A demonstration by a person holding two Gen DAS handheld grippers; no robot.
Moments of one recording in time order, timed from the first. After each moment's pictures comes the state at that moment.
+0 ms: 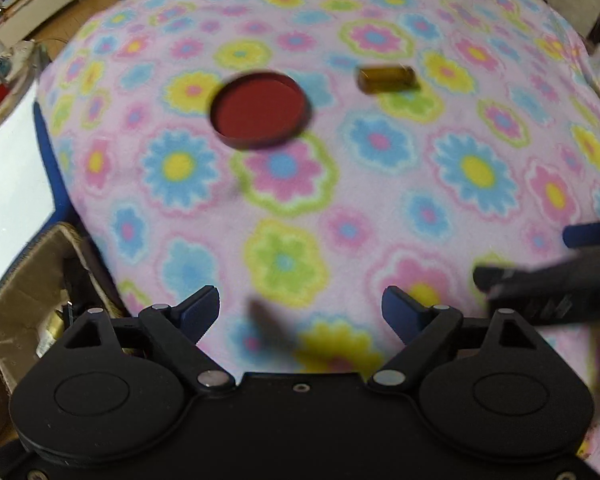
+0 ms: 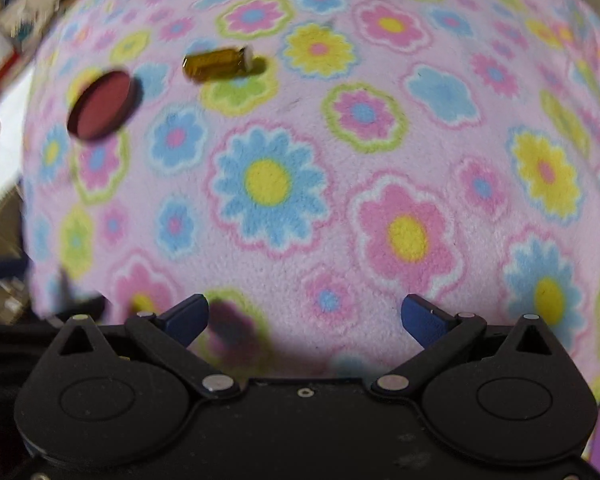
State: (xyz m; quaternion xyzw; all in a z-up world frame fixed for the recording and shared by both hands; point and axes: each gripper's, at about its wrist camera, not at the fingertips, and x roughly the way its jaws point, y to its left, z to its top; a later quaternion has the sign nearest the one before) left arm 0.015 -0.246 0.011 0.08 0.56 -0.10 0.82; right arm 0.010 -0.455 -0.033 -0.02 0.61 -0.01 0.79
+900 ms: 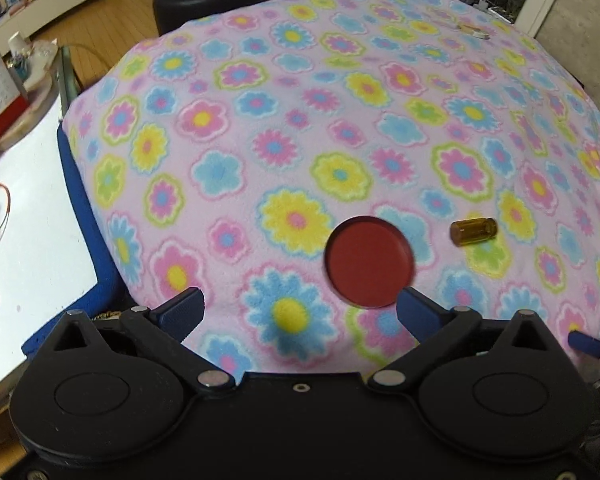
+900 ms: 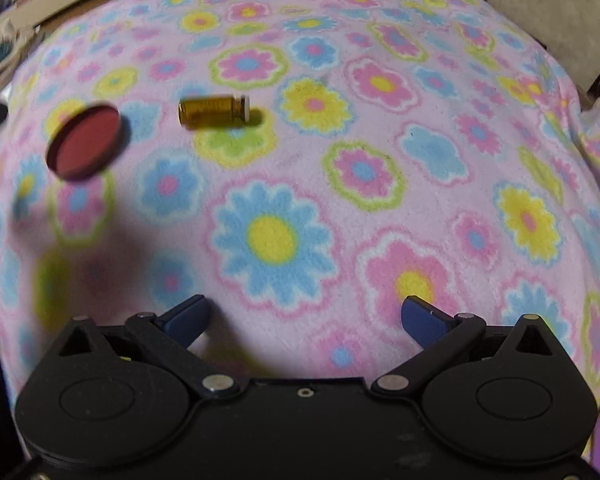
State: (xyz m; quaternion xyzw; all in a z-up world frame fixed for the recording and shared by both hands) left arm 0.119 -0.178 0.051 0.02 0.55 -0.09 0.83; right arm 0.028 -0.438 -0.023 0.01 0.53 -0.06 0.85
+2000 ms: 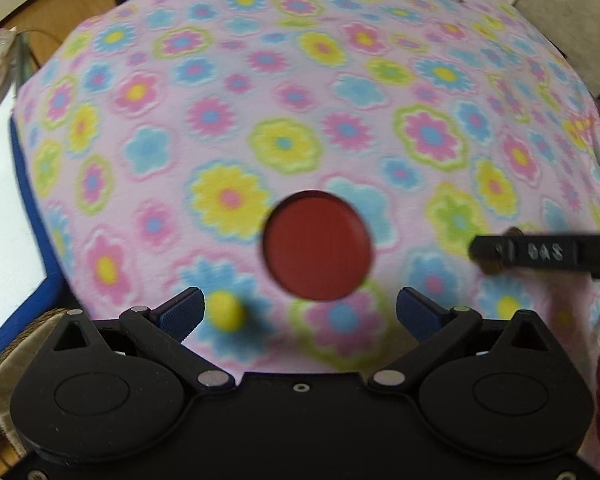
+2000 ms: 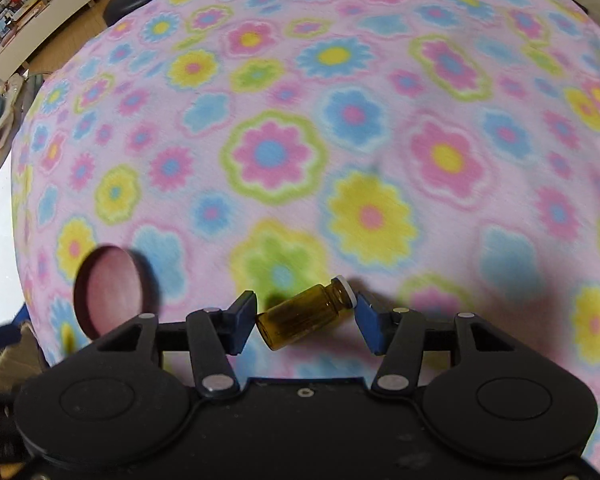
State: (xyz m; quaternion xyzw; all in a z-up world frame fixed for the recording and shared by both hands) left arm 0.130 -0.220 0.021 0.02 0.59 -0.14 0.80; right arm 0.135 -0.456 -0.010 0.10 0.59 -0.05 0.80
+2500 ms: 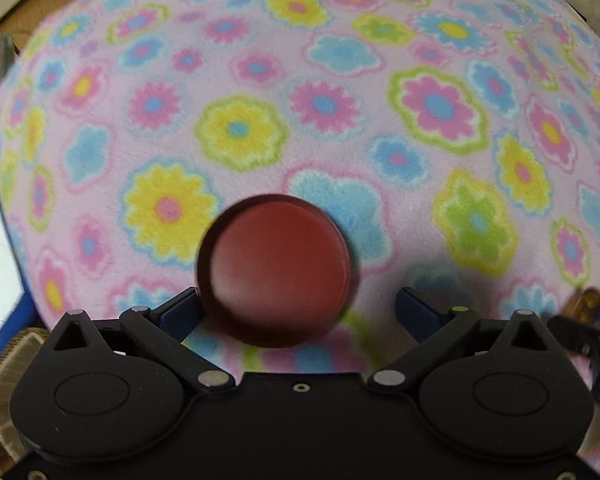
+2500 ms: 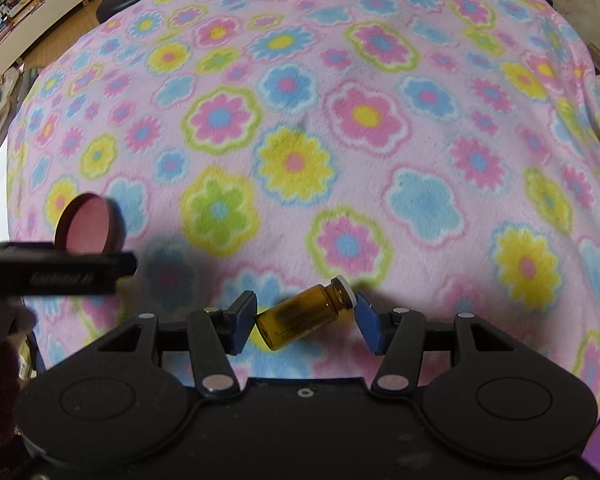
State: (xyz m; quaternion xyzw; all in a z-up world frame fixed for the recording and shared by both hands) left arm 0.158 -0.260 -0.025 0.06 0.62 -0.12 0.78; right arm 0.078 -0.475 0.001 0.08 0.59 -0.05 0.80
